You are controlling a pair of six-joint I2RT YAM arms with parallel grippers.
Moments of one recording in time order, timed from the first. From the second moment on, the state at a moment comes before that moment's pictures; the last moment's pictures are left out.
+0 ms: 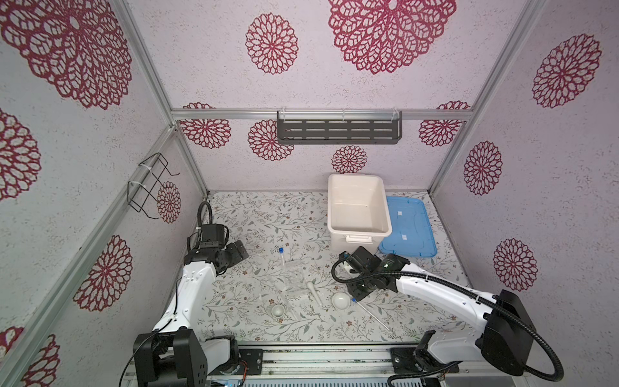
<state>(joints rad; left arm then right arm) 0.08 1.22 0.89 -0.70 -0.03 -0.48 0.85 1.35 0.95 -0.87 0.02 0.27</state>
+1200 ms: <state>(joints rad) 0.08 1.22 0.89 -0.70 -0.03 -0.48 0.84 1.52 0.84 -0.73 0.08 0.40</state>
